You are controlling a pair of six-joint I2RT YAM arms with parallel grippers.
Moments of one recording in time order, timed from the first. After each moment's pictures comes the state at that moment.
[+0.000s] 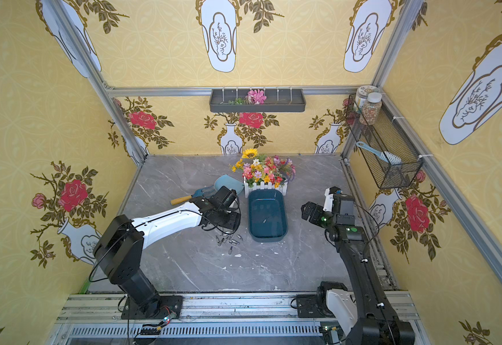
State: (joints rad) left arm -0.75 1.73 1.19 -0.63 -0.03 -0.40; right arm -0.11 0.94 0.69 -0.50 -0.31 0.33
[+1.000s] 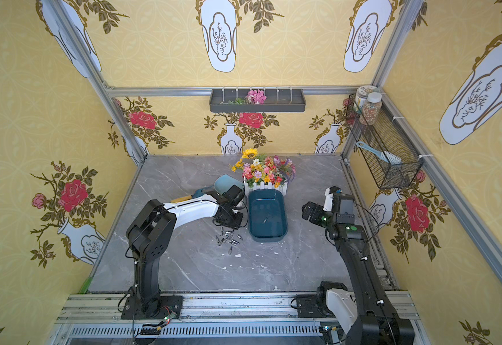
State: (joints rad) left arm -0.72 2.01 1.36 -0.70 0.04 -0.36; right arm -0.11 0.96 0.70 -0.50 -0.28 0.31
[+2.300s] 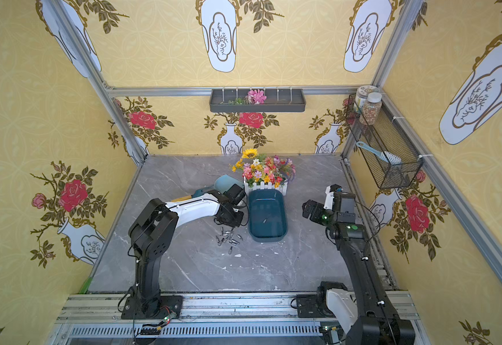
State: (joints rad) left arm -0.72 2.02 1.39 -0.71 0.01 -0.35; right arm -0.11 0.95 0.72 -0.51 -0.28 0.31
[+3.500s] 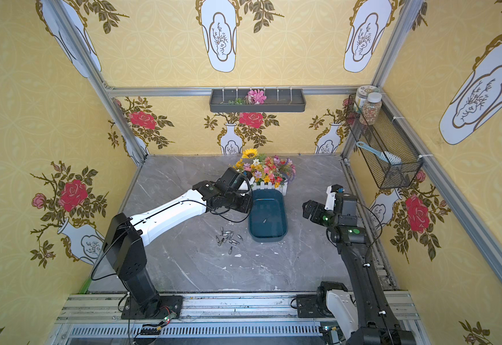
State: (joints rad) left arm -0.80 1.79 1.52 -0.67 0.12 -0.35; right arm -0.11 0.90 0.72 -0.53 -0.29 0.31
